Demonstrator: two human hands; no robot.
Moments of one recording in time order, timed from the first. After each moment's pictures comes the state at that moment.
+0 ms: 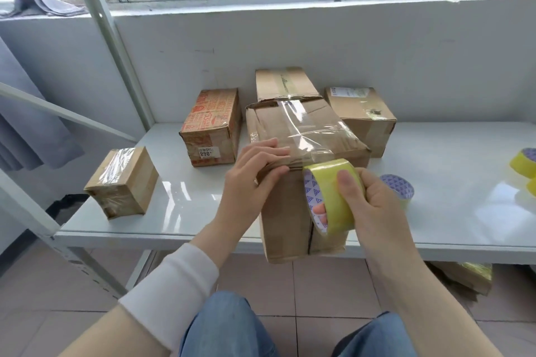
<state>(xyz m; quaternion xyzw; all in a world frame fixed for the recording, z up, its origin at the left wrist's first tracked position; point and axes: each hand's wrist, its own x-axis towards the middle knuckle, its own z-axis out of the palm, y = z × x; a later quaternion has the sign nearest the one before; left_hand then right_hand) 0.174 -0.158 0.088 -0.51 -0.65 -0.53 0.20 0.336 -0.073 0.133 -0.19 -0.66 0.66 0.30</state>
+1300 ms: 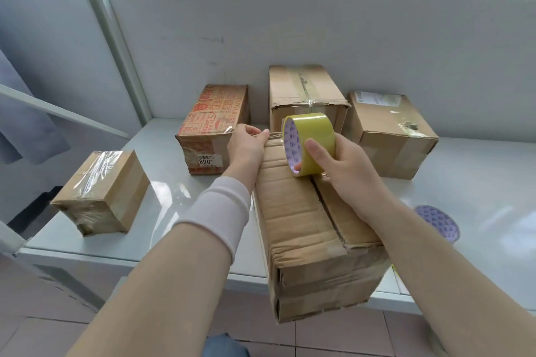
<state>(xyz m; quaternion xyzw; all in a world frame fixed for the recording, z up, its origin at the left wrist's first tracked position) 0.024 -0.067 0.085 -0.08 -0.83 -0.55 -0.06 0.189 0.006 0.120 -0.11 -0.80 0.55 0.22</state>
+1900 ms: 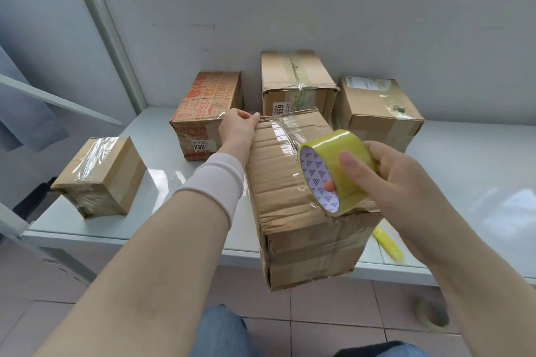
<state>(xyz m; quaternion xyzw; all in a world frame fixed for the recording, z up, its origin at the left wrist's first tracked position) 0.025 -0.067 0.088 -0.08 -0.85 -0.52 -0.05 0.281 -0.013 0.138 -0.12 -0.76 0.59 0.22</state>
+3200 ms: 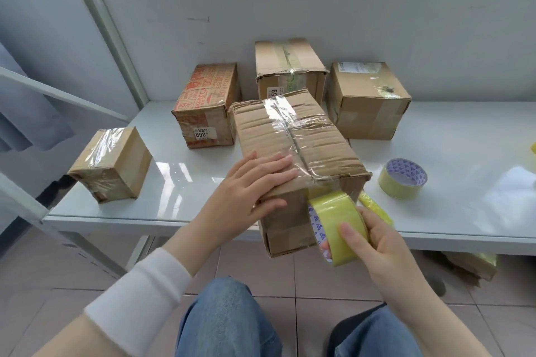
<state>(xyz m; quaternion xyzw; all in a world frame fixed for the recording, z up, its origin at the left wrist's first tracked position) 0.150 -0.175 0.047 -0.65 -0.68 -0.30 0.18 0.351 -0.055 0.065 -0.19 -0.68 0.69 0.19</state>
